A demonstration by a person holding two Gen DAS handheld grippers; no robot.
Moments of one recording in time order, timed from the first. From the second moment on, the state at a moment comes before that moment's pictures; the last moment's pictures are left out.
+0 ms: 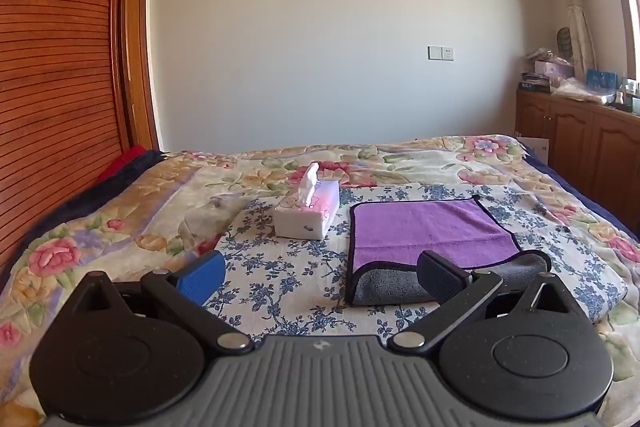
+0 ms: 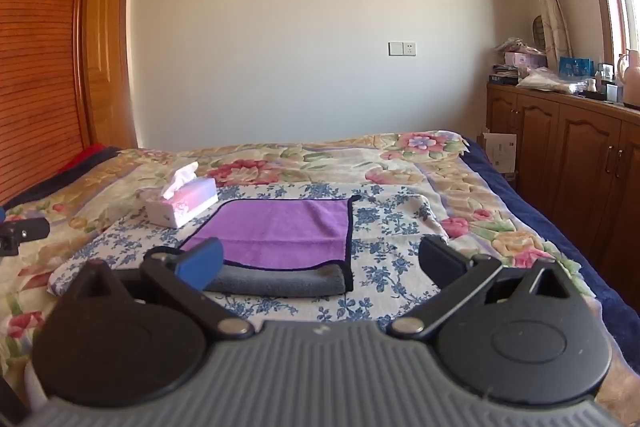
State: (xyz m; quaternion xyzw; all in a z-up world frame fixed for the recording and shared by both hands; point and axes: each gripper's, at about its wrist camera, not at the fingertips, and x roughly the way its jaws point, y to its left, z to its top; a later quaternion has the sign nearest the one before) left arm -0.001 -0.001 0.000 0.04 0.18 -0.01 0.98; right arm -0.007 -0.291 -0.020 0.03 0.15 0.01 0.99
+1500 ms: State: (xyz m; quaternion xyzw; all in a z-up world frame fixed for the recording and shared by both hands) left arm 0.000 -0.002 0.000 0.04 0.17 -0.01 0.98; right arm -0.006 -0.290 -0.021 0.04 0.15 0.01 0.99
